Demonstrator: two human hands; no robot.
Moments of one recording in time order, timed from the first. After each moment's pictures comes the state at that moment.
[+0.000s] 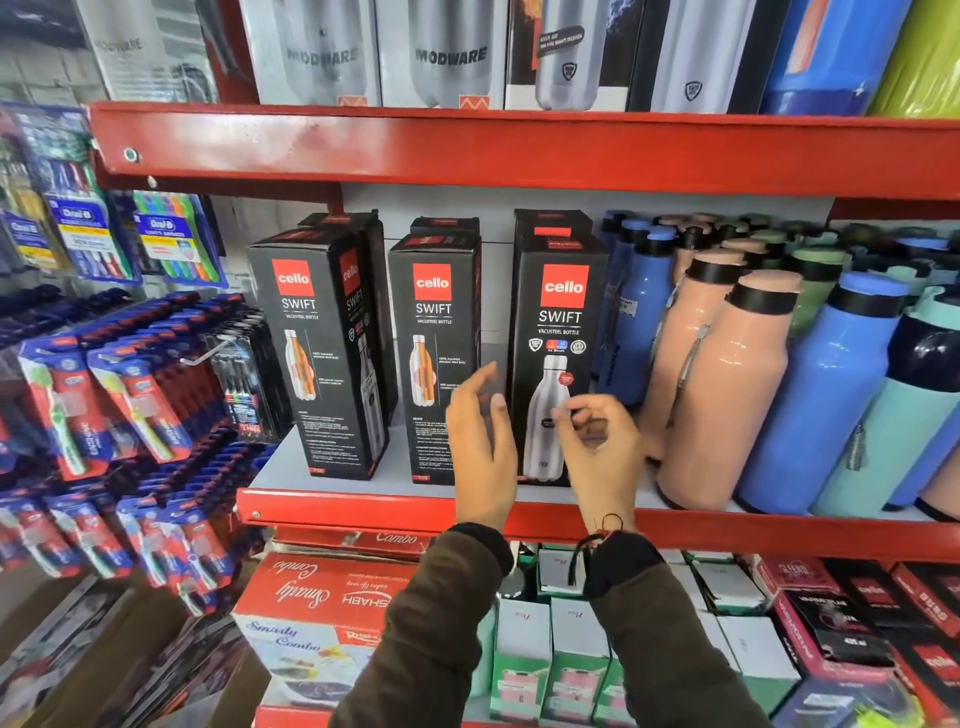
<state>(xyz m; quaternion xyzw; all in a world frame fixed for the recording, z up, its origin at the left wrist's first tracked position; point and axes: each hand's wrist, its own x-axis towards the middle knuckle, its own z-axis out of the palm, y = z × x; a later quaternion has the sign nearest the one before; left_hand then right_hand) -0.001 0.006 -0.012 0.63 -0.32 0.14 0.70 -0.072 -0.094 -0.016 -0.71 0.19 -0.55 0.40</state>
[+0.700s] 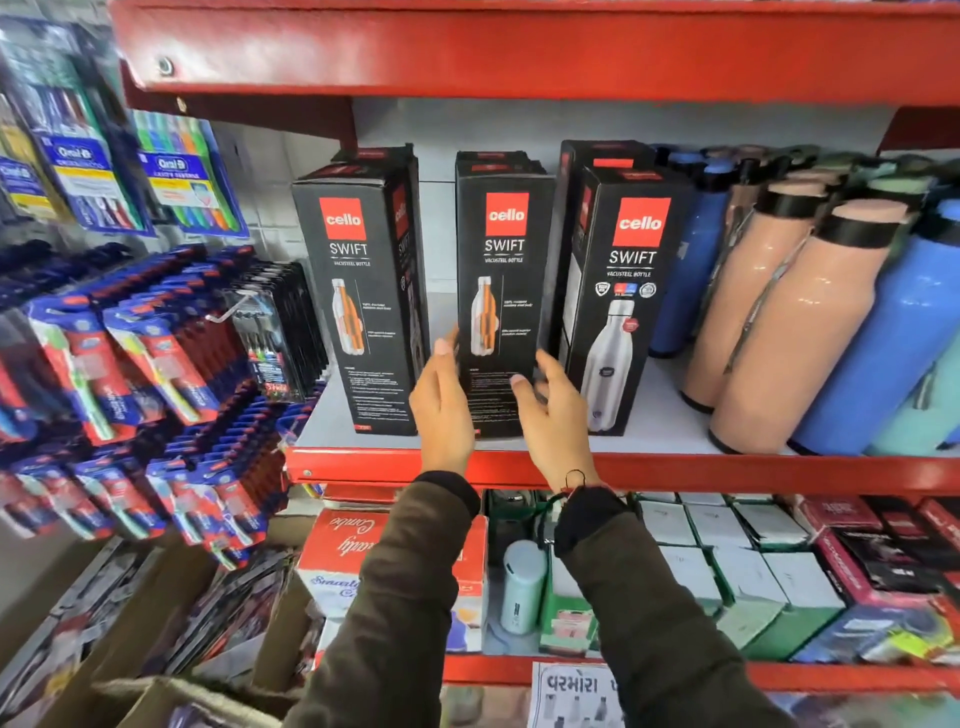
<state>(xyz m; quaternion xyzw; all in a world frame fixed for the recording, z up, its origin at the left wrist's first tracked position) 0.068 0.080 -0.015 0.57 -0.21 -0.05 0.79 0.001 -0.012 -0.034 -0.76 0.21 -0.39 0.48</state>
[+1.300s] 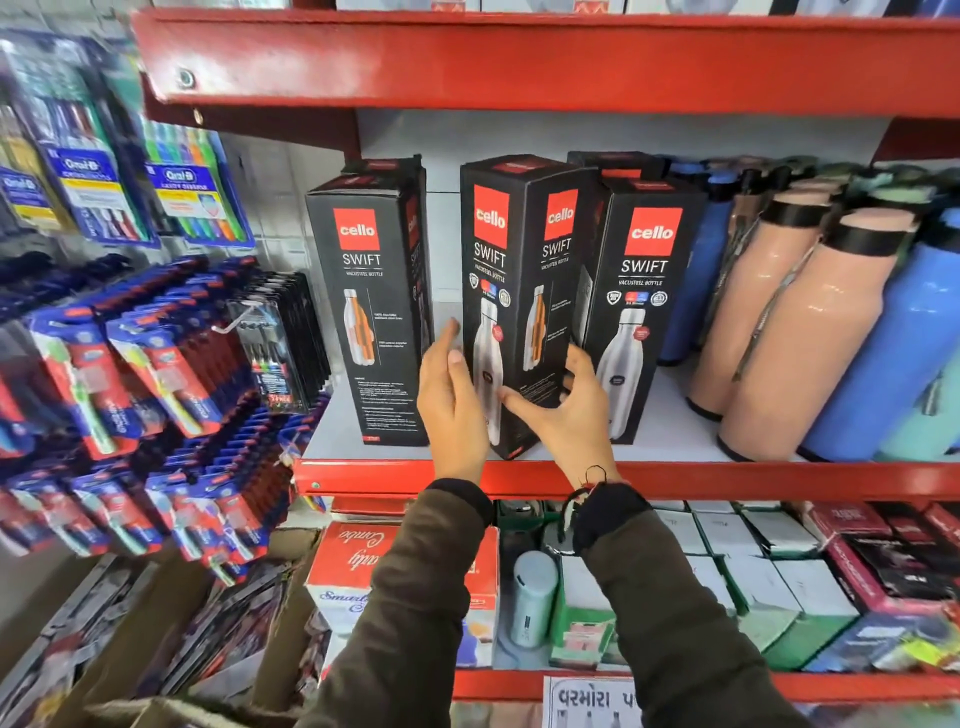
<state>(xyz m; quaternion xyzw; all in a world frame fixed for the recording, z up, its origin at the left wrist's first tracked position) 0.080 0.076 -0.022 0.59 -0.25 0.08 0.77 0.002 -0.017 -0.022 -0.74 0.23 -0.42 0.46</state>
